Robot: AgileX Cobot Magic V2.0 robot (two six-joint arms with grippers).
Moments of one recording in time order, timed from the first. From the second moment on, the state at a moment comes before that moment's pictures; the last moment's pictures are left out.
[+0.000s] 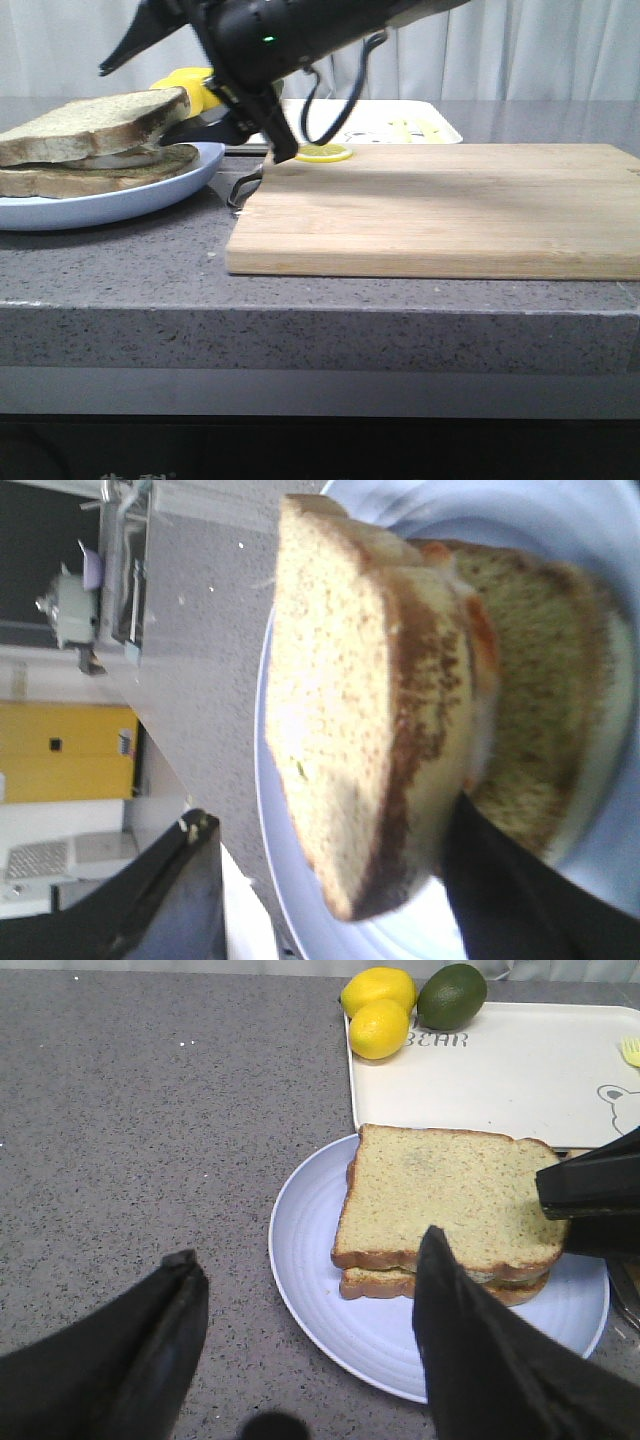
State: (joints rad) left arm -0.12 0.69 -0.78 0.02 0.59 -0.06; right arm 0.54 1.95 -1.47 1.43 0.62 -0.42
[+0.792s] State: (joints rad) left arm -0.12 0.69 -0.78 0.02 0.59 -0.06; right arm 0.39 1.18 -1.34 0.40 0.90 -0.27
